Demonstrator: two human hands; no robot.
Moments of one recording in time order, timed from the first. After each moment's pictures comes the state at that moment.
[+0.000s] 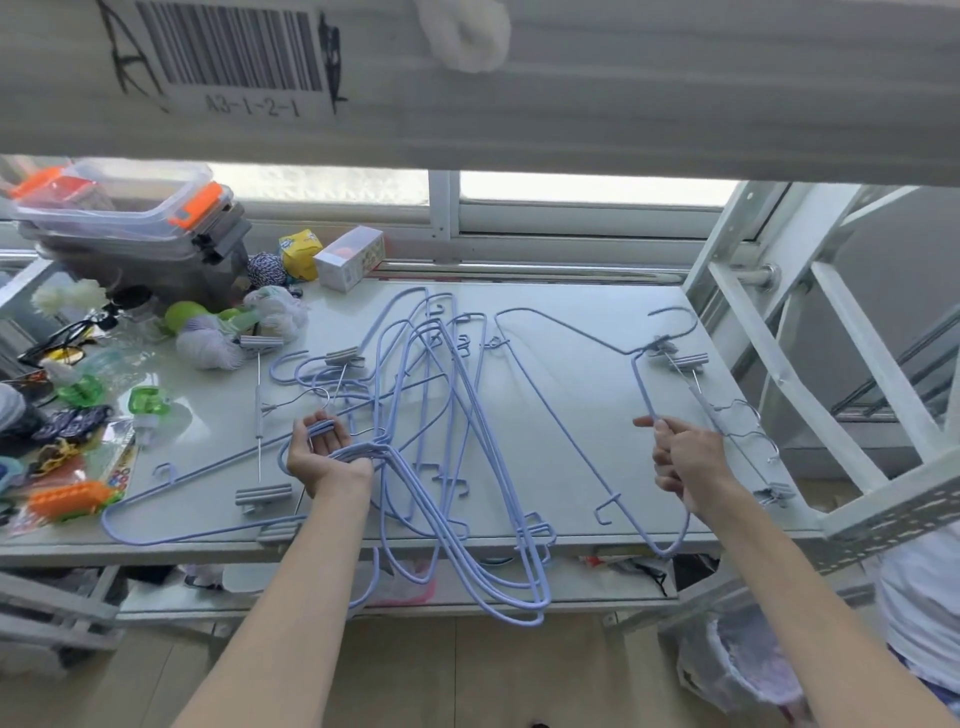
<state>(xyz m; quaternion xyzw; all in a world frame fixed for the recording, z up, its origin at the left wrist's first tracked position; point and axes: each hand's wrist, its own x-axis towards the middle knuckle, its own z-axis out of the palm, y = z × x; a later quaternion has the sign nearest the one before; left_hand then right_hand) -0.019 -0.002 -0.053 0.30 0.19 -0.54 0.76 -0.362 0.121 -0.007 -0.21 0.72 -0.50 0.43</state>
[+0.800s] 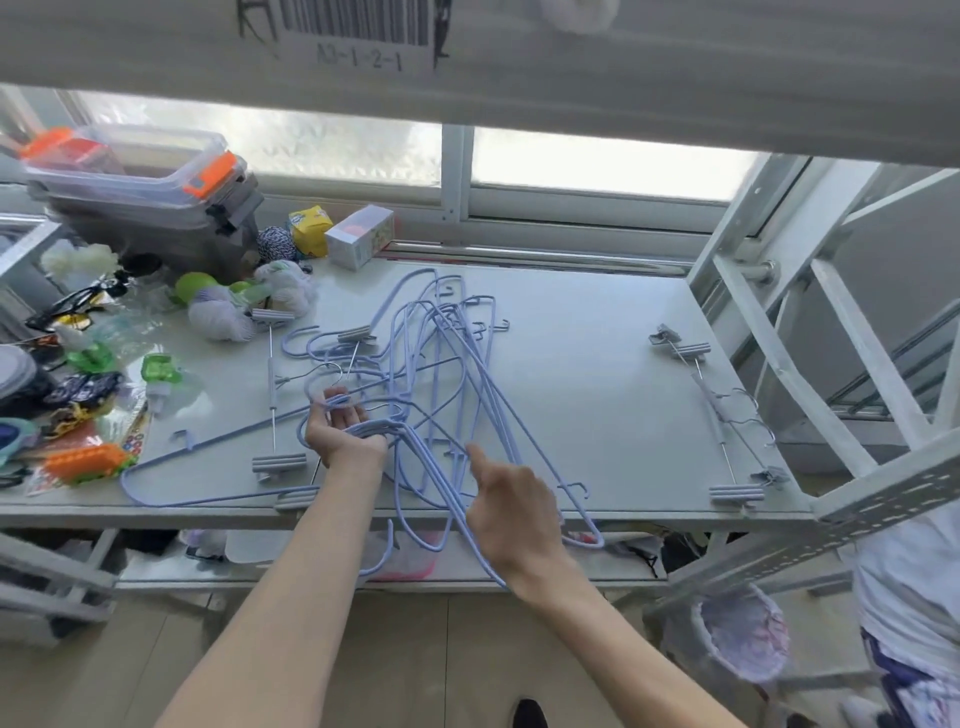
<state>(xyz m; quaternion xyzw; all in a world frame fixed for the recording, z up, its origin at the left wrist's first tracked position) -0.012 0.001 -0.058 0.35 0.17 -0.58 0.71 -0.153 0.158 0.007 -0.66 0.73 -0.15 0.12</state>
